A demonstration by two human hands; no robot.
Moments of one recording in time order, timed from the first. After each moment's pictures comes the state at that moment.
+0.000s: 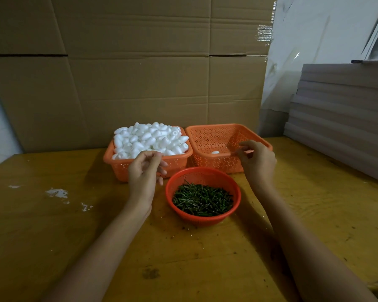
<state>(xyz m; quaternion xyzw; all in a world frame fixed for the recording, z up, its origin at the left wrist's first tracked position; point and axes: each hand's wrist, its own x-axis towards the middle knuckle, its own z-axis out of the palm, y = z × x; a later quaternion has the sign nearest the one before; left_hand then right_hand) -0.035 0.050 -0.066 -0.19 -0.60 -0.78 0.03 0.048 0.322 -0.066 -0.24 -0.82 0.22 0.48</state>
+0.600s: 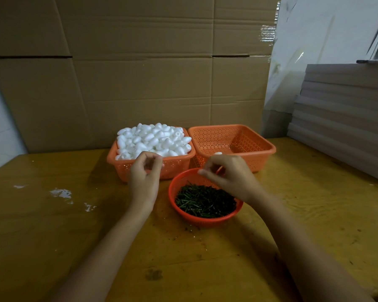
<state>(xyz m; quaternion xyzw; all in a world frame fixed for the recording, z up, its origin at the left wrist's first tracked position) -0.037 0.045 -0.067 -0.20 -0.69 -0.68 0.13 0.061 0.261 -0.046 0.11 -0.92 0.21 0.30</state>
